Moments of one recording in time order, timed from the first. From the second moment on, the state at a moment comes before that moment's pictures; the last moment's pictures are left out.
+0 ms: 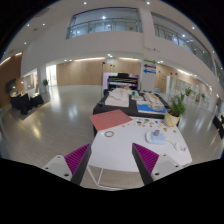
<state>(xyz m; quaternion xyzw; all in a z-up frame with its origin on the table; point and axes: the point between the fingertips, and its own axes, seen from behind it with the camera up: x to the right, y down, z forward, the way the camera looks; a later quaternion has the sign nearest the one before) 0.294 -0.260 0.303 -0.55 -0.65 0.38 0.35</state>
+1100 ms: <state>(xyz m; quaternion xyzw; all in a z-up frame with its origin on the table) 0.064 0.032 0.095 -0.60 -0.58 0.34 0.45</state>
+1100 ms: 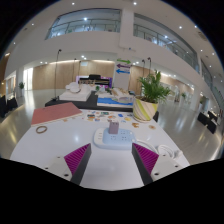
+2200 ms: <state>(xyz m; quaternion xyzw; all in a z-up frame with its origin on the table) -0.110 0.135 0.169 -0.62 -0.50 0.38 0.47</state>
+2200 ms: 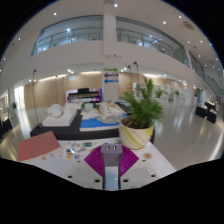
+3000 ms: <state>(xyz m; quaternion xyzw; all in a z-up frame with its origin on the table) 0.043 0.236 0.150 -0.67 -0.61 0.23 0.36</state>
